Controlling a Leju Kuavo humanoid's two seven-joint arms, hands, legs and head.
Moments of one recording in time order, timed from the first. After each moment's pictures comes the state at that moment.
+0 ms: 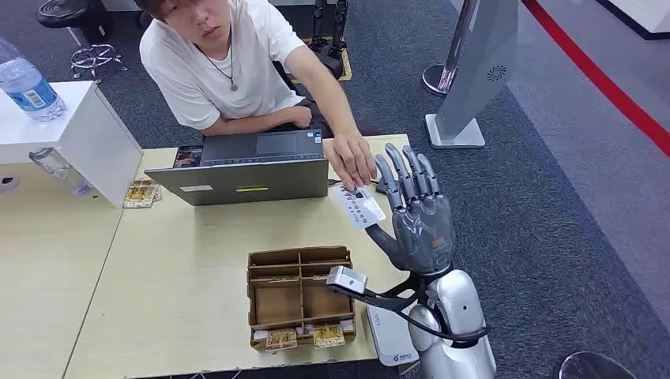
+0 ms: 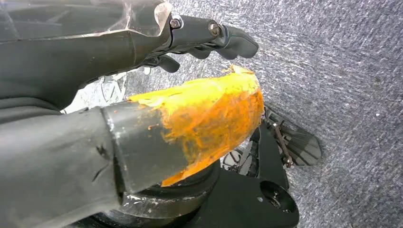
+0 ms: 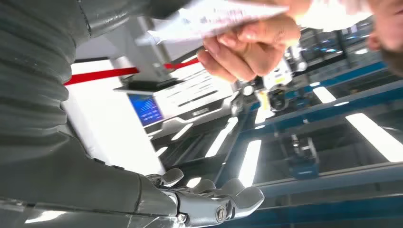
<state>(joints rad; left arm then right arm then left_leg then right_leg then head) -0.09 -0.16 -0.90 -0.18 1.39 0.57 -0.19 -0.11 0.28 0.12 -1.62 1.44 -0.69 -0.48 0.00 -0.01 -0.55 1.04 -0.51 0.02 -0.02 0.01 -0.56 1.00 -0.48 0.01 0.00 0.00</state>
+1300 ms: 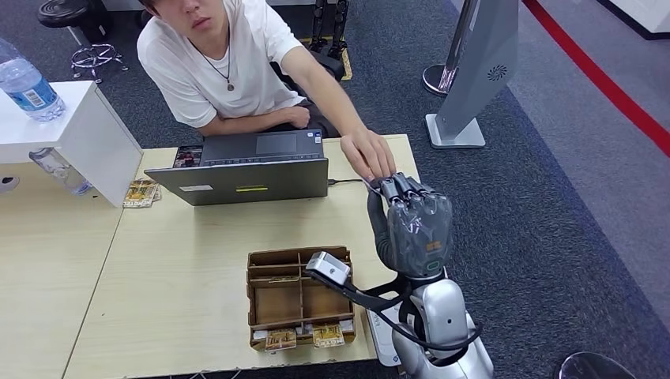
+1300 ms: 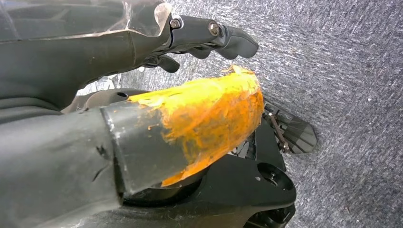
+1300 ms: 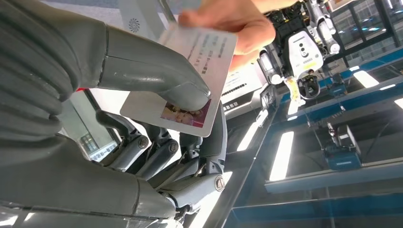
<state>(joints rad) -0.11 -0.18 -0.92 -0.18 1.40 0.56 -0.20 -0.11 0.15 0.38 -1.72 1.55 -0.69 -0.01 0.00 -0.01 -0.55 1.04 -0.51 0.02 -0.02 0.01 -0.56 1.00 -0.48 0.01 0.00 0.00</state>
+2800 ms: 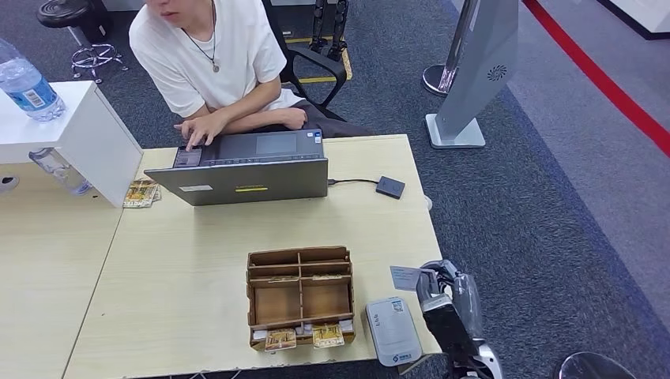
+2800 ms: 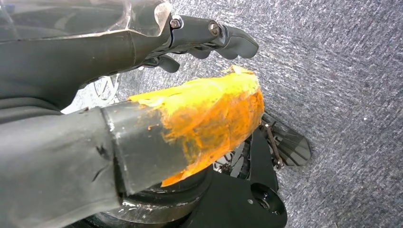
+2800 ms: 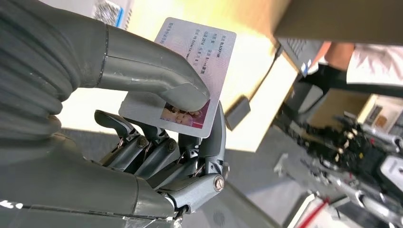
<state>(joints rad) -0.09 -0.16 -0.92 -0.17 1.47 0.56 -0.25 0.19 0.00 0.20 -1.54 0.42 -0.59 -0.39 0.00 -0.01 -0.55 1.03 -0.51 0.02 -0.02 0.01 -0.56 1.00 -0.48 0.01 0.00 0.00</state>
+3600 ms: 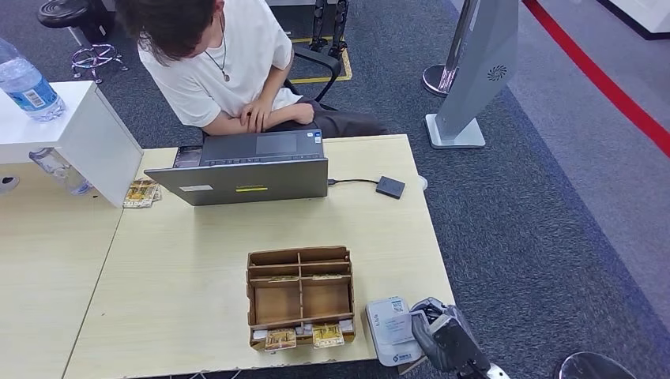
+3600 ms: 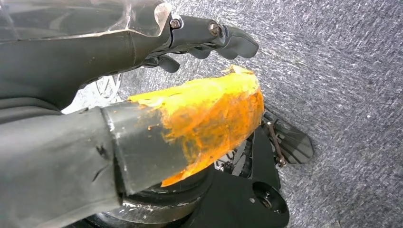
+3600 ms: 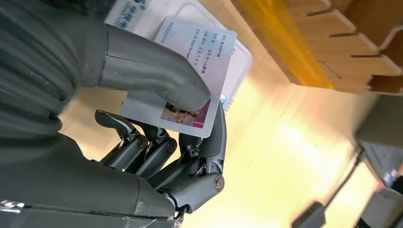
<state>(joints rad) -0.09 -0.16 -0.92 -0.17 1.47 0.54 -0.24 0.27 -0.16 0.21 -1.50 0.23 -0.27 -0.33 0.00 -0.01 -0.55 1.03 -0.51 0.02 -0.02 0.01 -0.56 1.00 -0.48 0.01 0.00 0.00</state>
